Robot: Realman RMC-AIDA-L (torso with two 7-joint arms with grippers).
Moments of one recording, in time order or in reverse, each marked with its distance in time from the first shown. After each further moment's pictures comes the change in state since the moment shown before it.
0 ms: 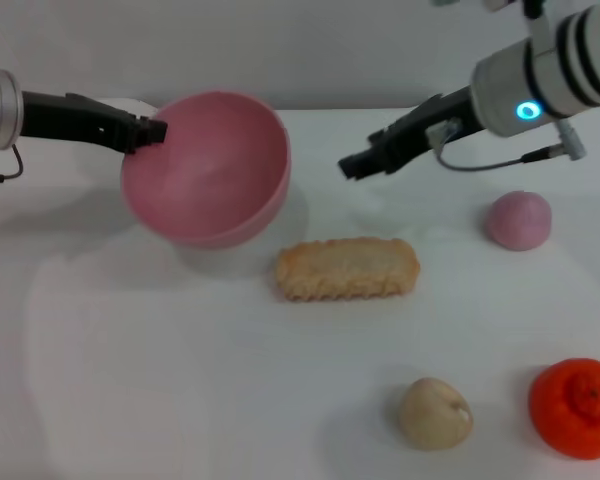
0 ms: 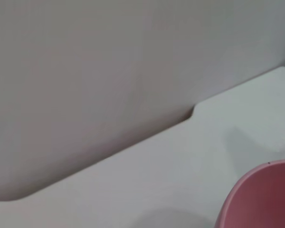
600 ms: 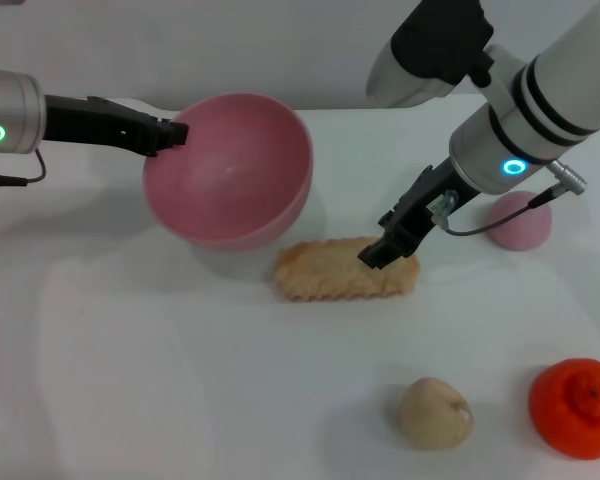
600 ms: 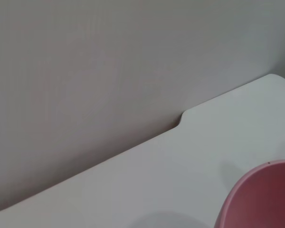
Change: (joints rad) left arm -0.005 -0.038 -0.008 0.015 0.004 -0.004 0.001; right arm 0.089 0.033 -0.046 0.083 -0.152 -0.181 -0.071
